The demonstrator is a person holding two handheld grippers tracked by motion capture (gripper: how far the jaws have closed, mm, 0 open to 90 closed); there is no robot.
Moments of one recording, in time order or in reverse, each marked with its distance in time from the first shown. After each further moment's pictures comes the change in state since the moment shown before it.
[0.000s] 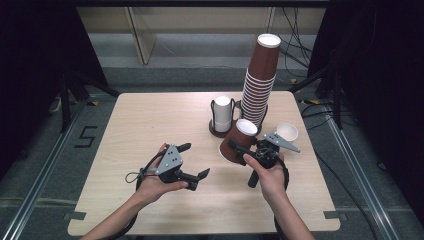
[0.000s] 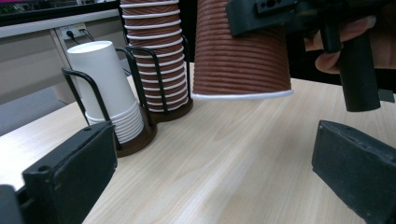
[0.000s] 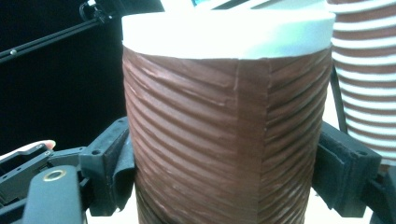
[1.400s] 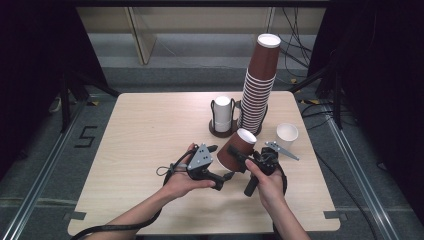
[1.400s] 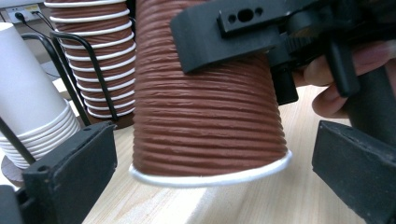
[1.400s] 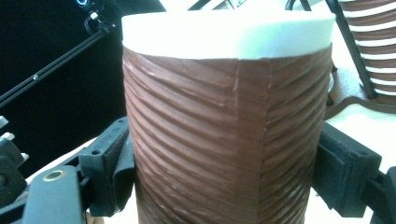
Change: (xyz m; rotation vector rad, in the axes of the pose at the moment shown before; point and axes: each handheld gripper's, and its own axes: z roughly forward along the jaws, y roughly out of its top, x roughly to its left) left arm -0.026 0.001 0.069 0.055 -0.098 -0.011; right arm -0.012 -0.028 -0.001 0.034 0.056 0.207
